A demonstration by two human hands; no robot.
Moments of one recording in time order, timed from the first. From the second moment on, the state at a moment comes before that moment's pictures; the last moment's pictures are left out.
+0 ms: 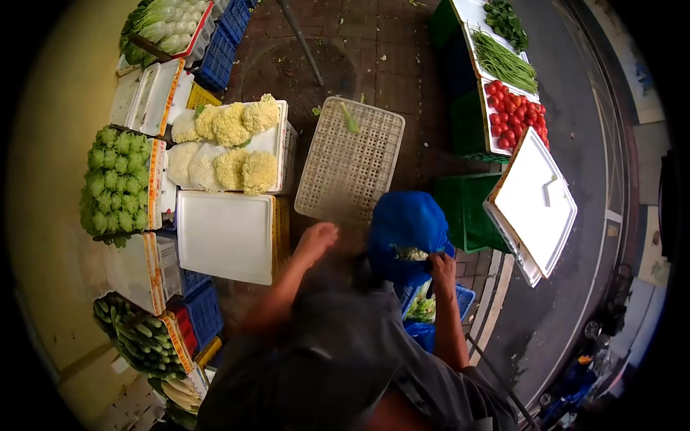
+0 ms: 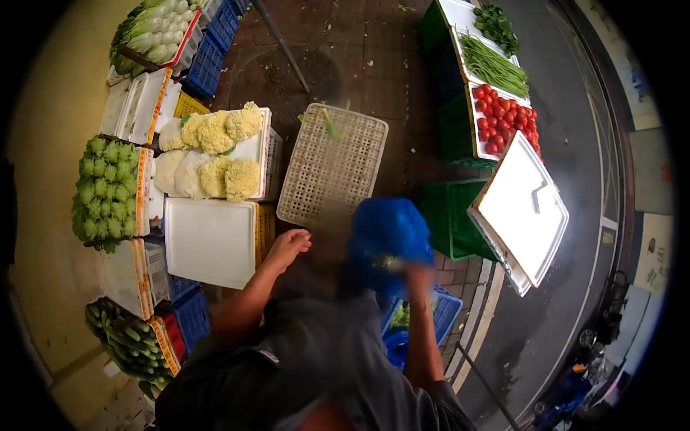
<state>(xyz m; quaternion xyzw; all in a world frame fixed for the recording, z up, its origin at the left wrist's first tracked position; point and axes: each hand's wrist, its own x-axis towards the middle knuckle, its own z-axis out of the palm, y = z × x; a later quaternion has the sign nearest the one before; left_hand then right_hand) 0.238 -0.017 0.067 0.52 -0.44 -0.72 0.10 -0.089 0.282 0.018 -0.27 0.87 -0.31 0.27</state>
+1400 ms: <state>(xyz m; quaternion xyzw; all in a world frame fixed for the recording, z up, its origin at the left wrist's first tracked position) 0.161 -0.126 -0.004 0.52 -0.33 -0.79 0.06 -0.001 -0.031 -0.002 -0.20 0.81 -0.40 0.37</state>
